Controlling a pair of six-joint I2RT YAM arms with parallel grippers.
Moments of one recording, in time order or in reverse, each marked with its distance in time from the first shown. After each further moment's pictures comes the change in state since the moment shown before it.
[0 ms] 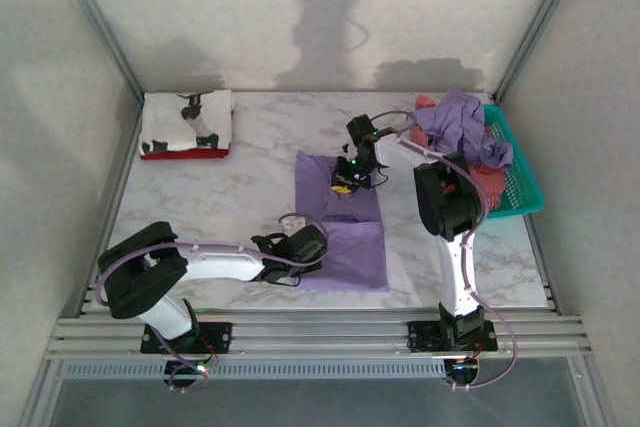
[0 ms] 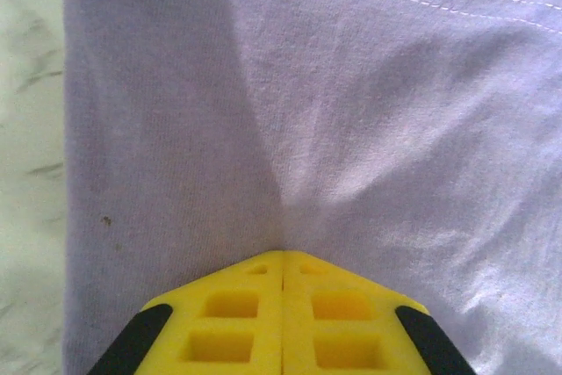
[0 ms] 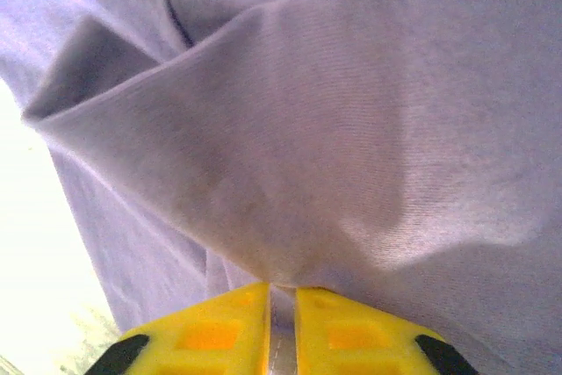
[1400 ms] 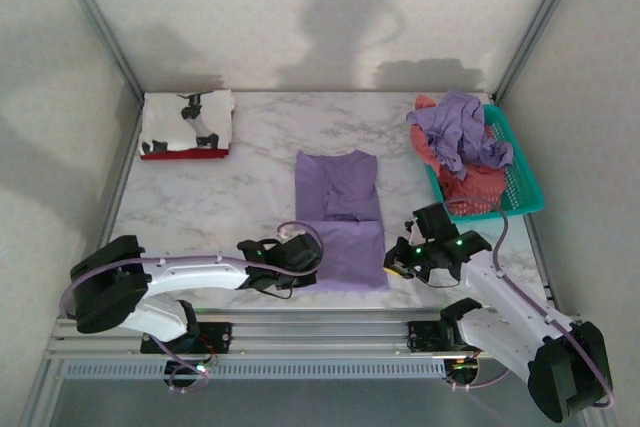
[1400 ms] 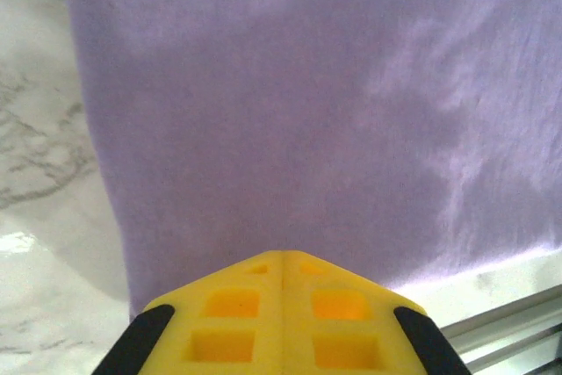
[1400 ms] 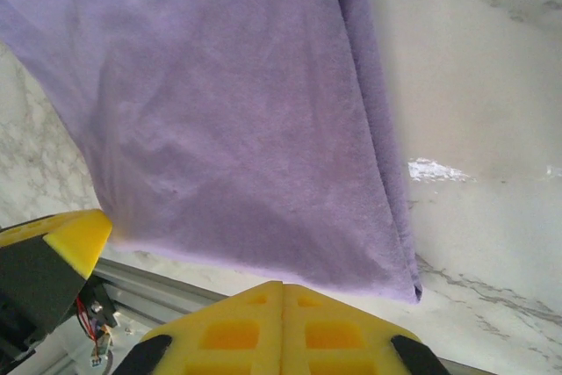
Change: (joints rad) left arm -0.080 -0.154 -0.006 -0.177 0.129 -0.005; right arm -0.007 -1.244 -1.101 -0.011 -0.006 0.267
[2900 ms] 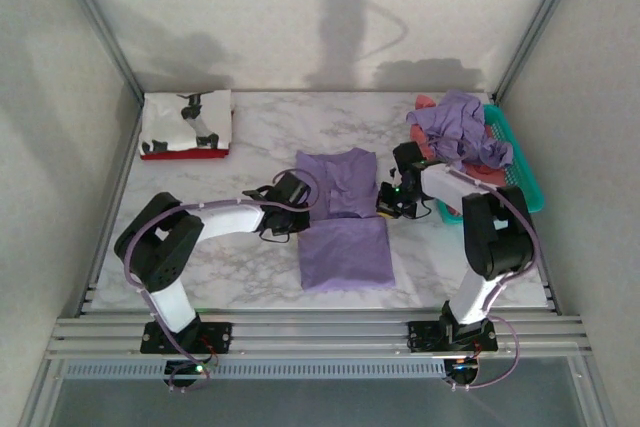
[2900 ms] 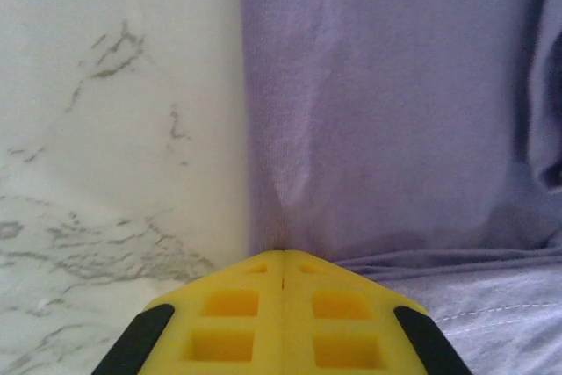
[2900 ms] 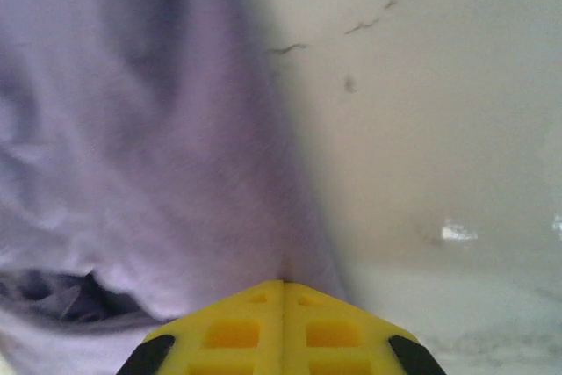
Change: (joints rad) left arm 0.444 0.336 0.236 0.098 0.104 0.379; right arm -0.150 0.834 0.539 0.105 0.156 -0.290
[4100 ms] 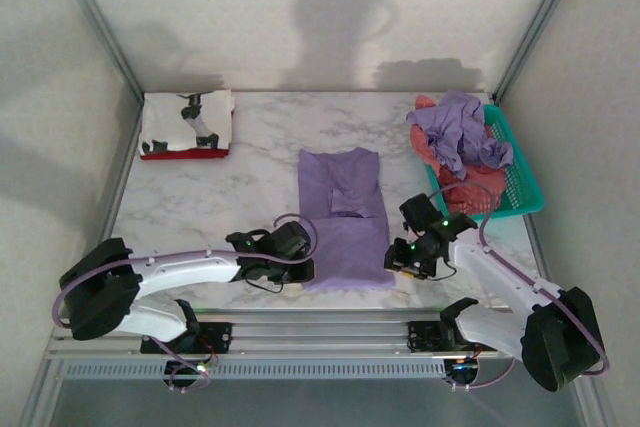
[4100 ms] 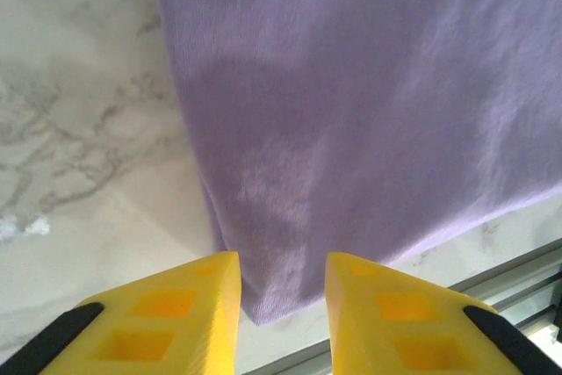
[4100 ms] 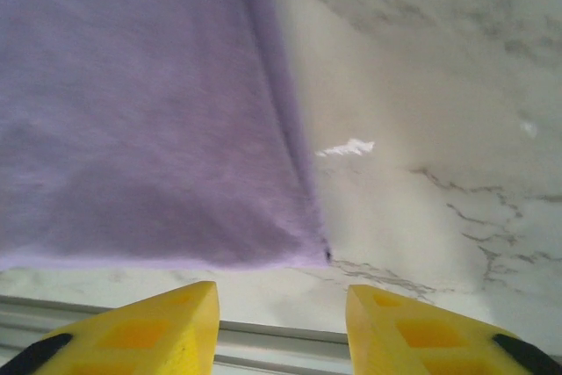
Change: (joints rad) left arm -0.339 -0.393 -0.262 -0.134 0.049 -0.260; right arm 0.219 -0.664 -0.425 -0.300 0.061 0.192
